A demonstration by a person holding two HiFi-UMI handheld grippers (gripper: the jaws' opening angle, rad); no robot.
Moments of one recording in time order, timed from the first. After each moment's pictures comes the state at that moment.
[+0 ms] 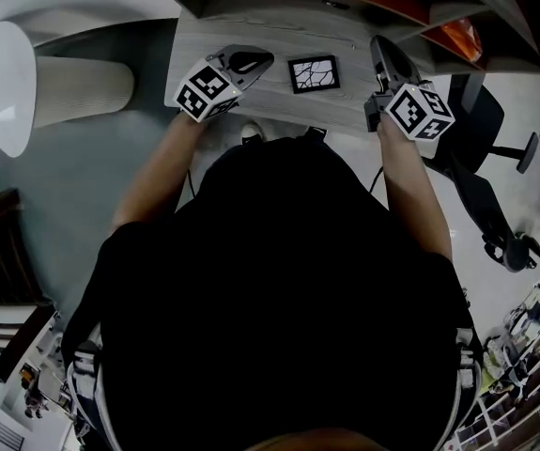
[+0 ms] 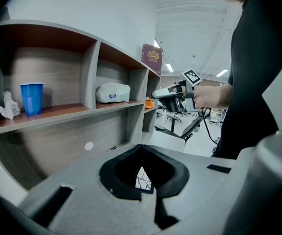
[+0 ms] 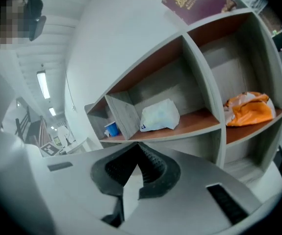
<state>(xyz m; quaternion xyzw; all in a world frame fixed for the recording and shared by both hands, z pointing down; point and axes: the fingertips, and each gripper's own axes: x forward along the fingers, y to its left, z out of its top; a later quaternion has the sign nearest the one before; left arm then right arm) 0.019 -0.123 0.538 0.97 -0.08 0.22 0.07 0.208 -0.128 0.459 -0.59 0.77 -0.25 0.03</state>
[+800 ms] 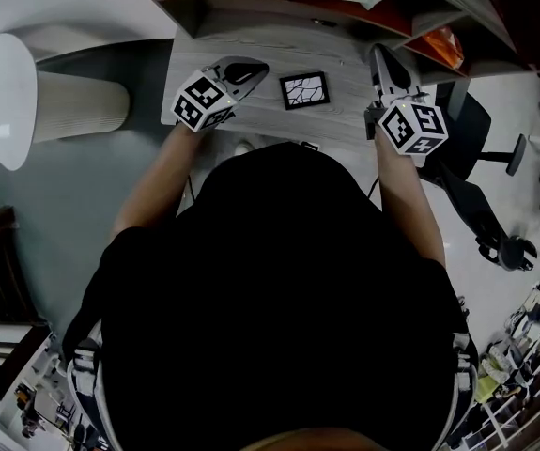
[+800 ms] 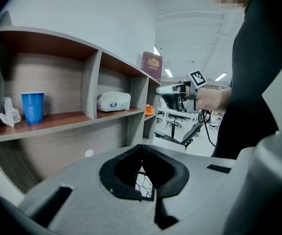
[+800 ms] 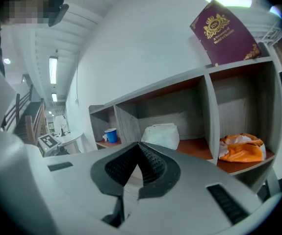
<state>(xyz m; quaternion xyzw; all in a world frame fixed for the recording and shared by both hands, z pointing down) 0.022 -0.126 0.518 0.98 -0.08 0.19 0.07 0.211 -0.118 0.404 -0.62 0.78 -0.14 -0.01</state>
